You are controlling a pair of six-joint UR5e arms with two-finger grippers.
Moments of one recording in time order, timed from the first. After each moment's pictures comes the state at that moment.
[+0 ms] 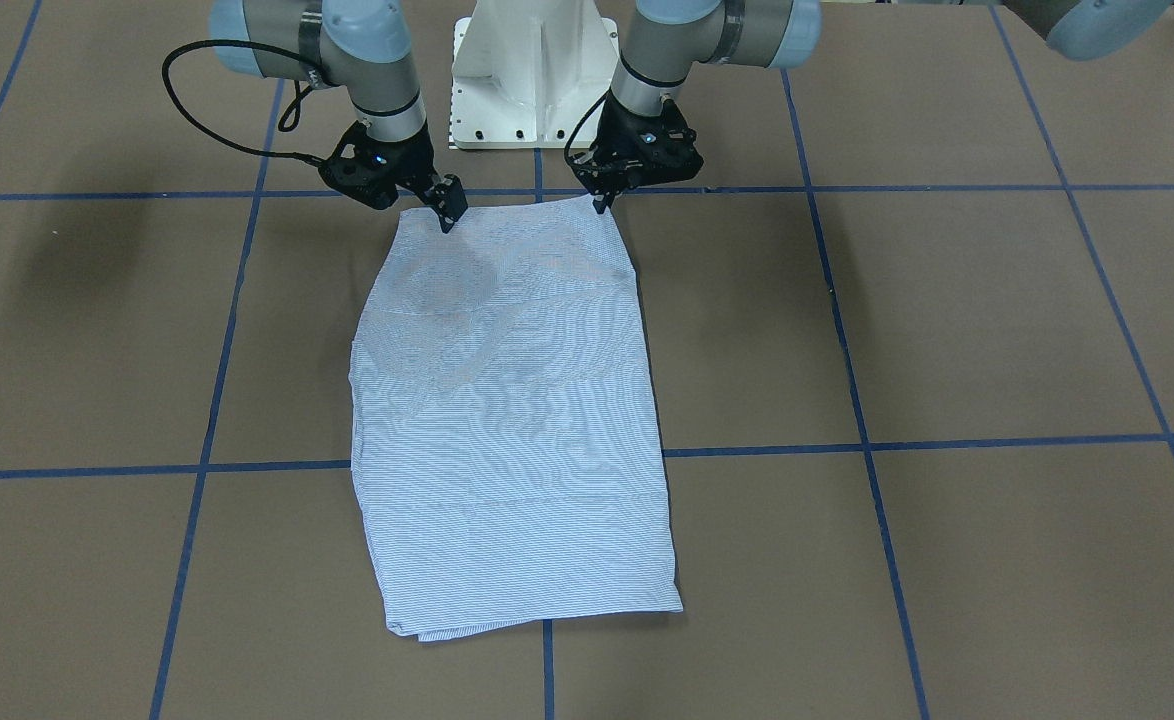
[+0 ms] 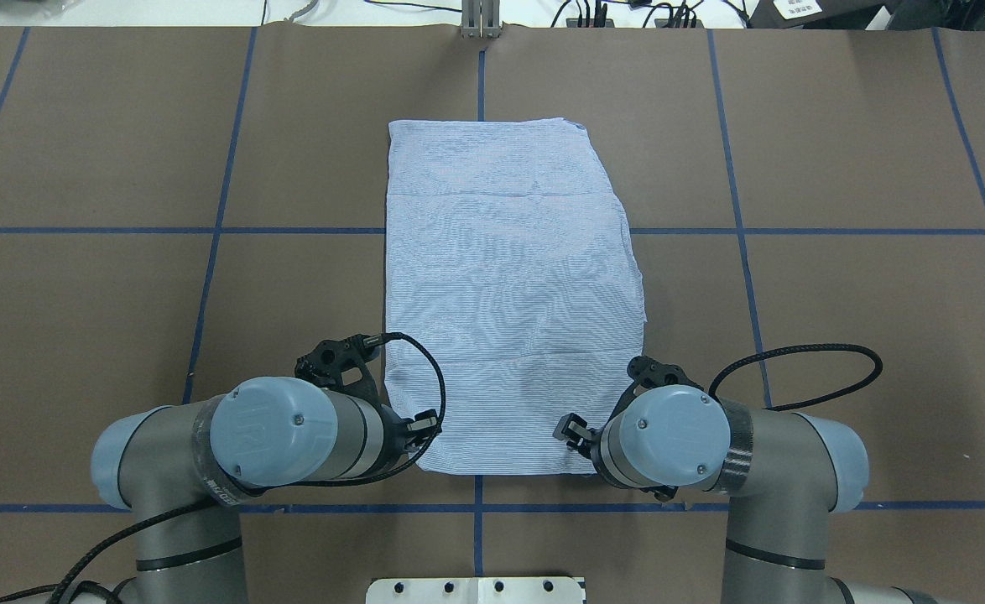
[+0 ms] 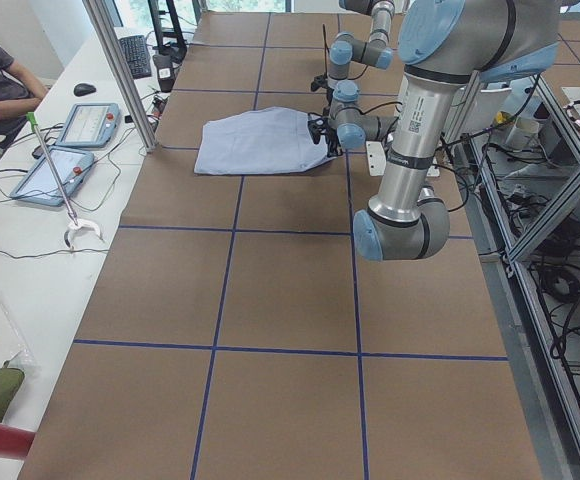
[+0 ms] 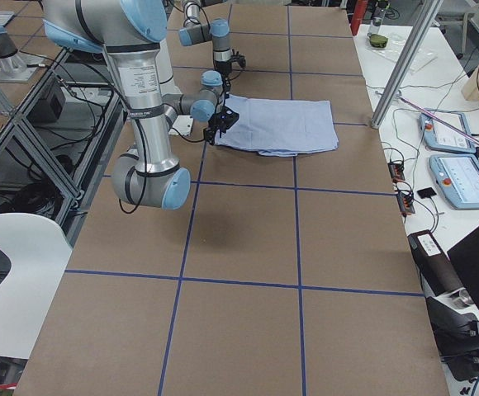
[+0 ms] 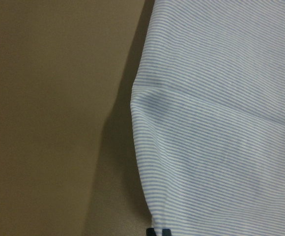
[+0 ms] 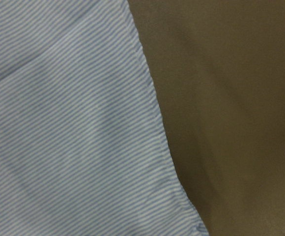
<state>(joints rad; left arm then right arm) -0.27 -2.03 -1.91 -1.78 -1.69 -1.75 0.25 -1.23 1.93 -1.50 1.72 1.94</state>
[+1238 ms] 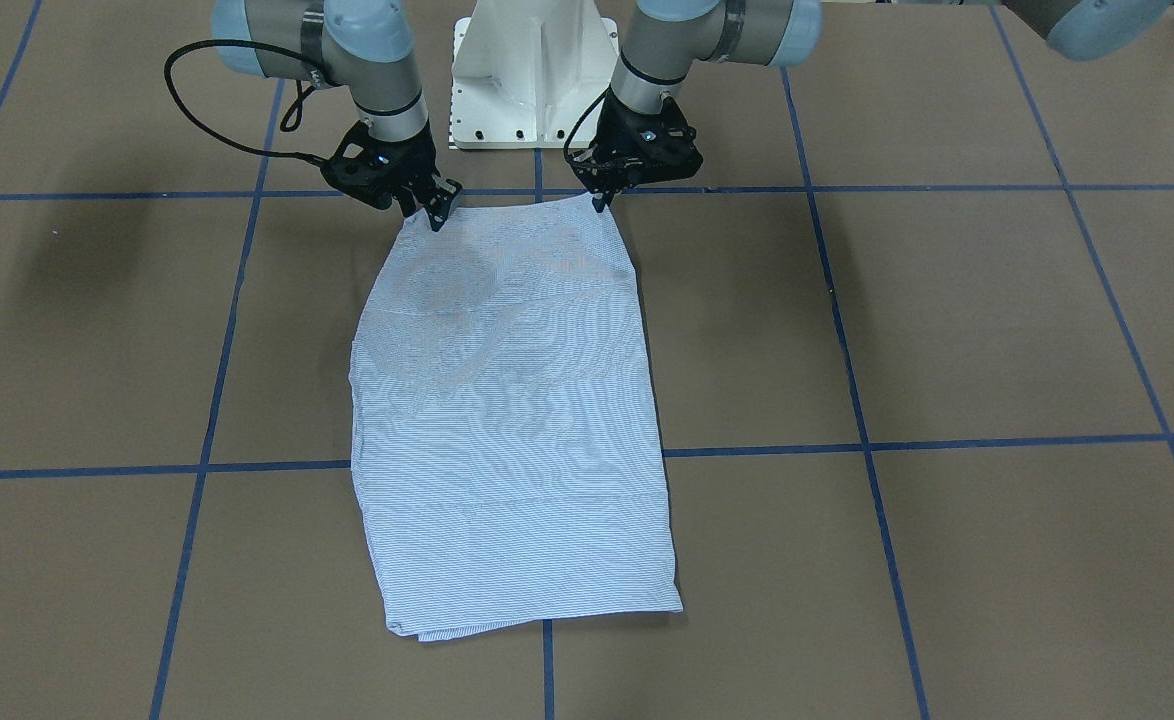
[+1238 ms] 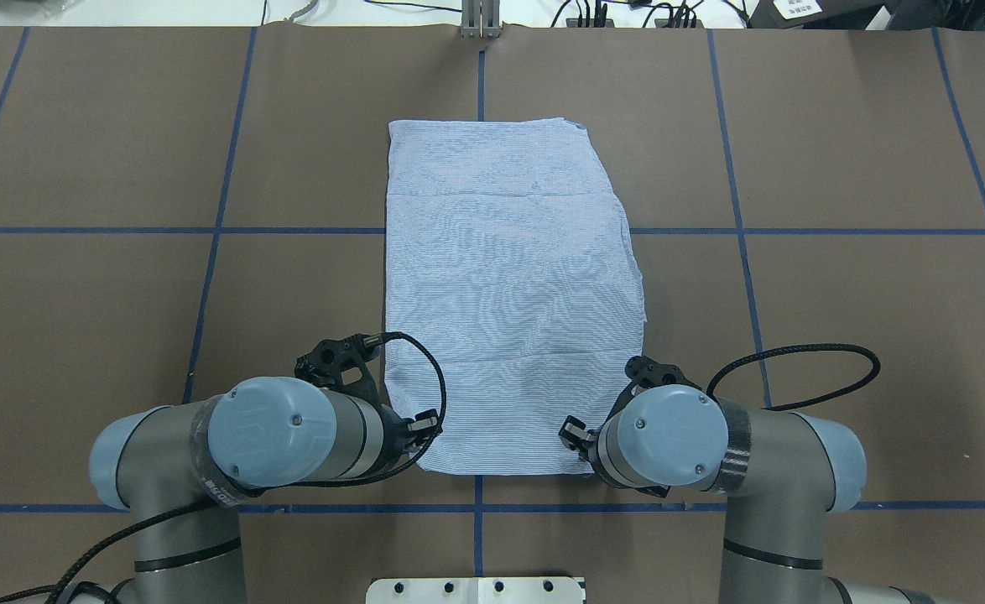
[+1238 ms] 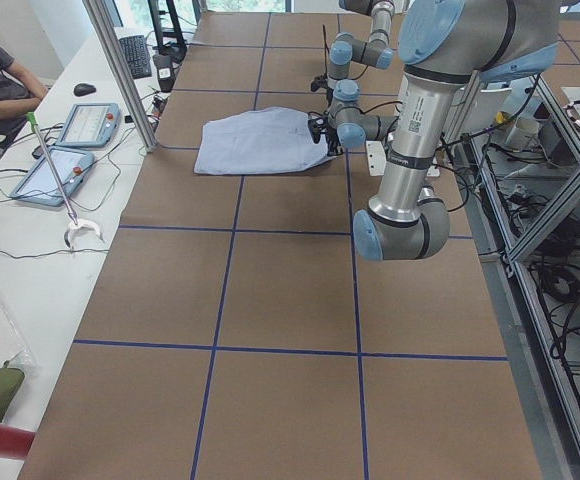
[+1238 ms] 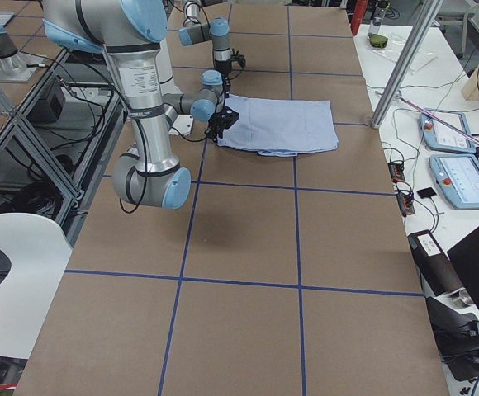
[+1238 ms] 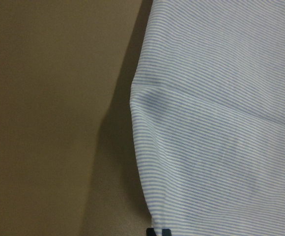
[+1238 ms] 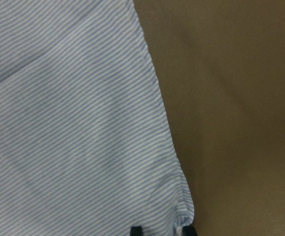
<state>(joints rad) -0.27 -2.03 -1.91 -1.78 -1.69 -1.75 0.25 -1.22 1.92 -1.50 1.72 1.94</state>
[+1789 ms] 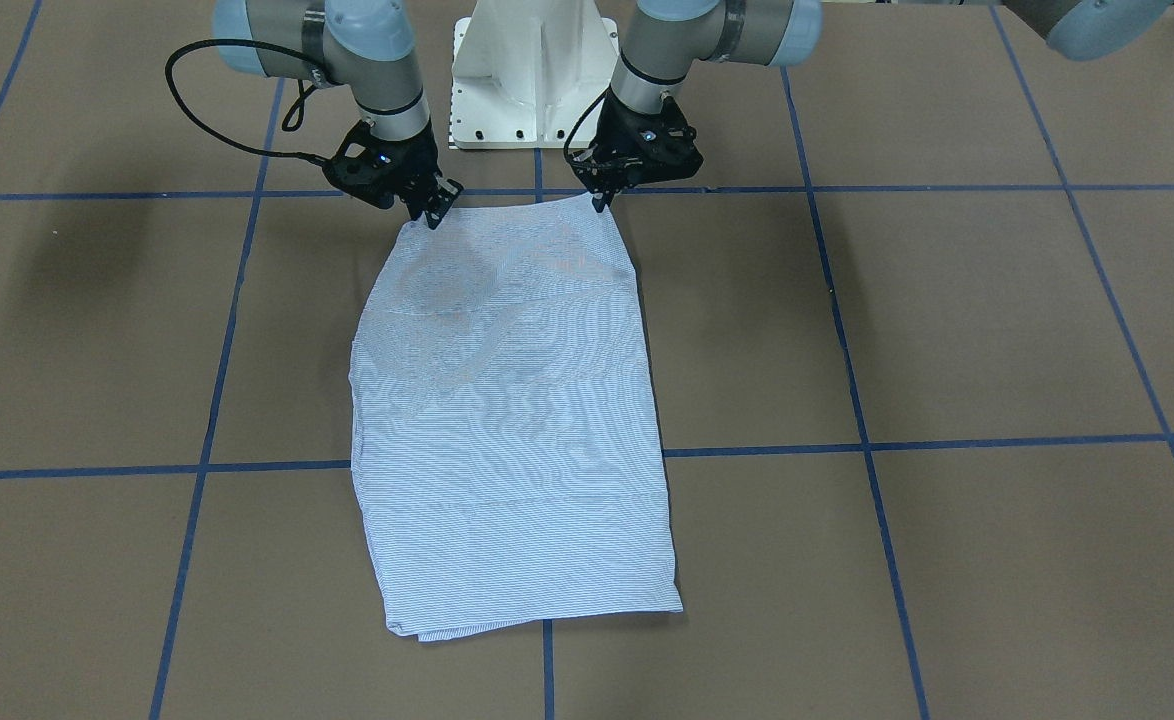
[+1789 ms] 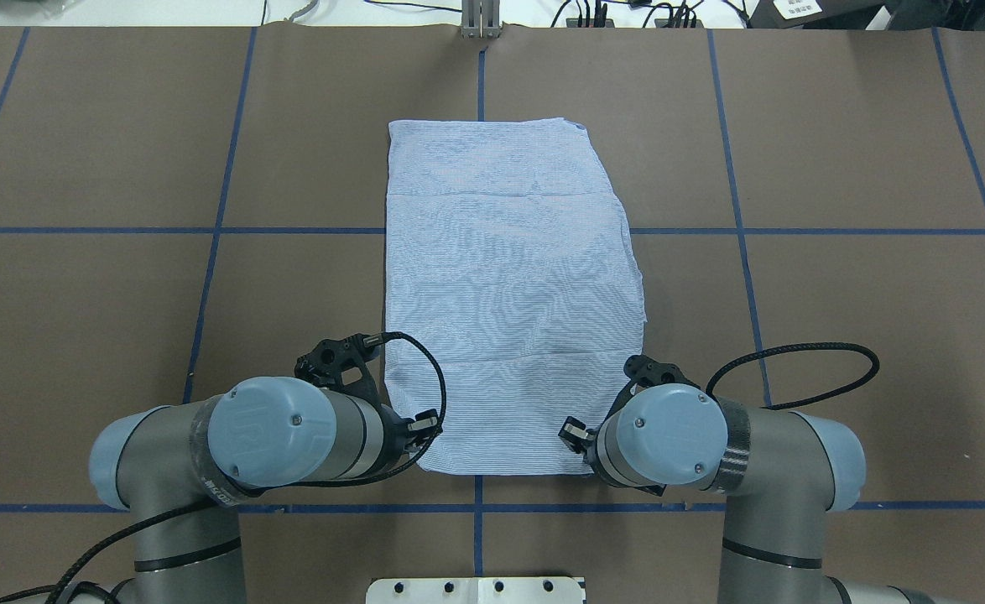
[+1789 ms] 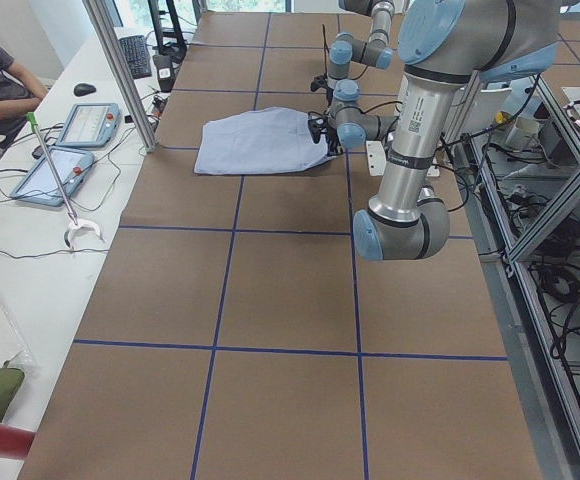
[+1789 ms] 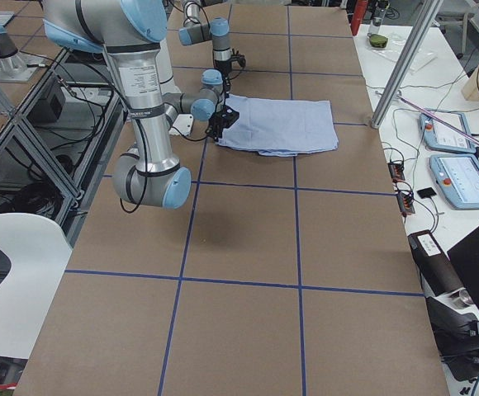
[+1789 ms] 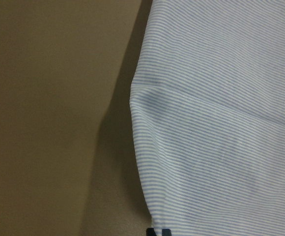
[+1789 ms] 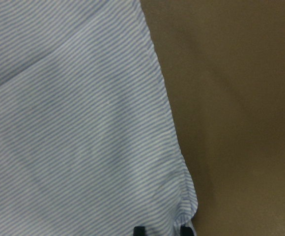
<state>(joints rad) -0.27 -2.03 -1.91 -1.78 -1.69 -1.75 0.26 -1.22 1.92 -1.50 1.73 1.94</state>
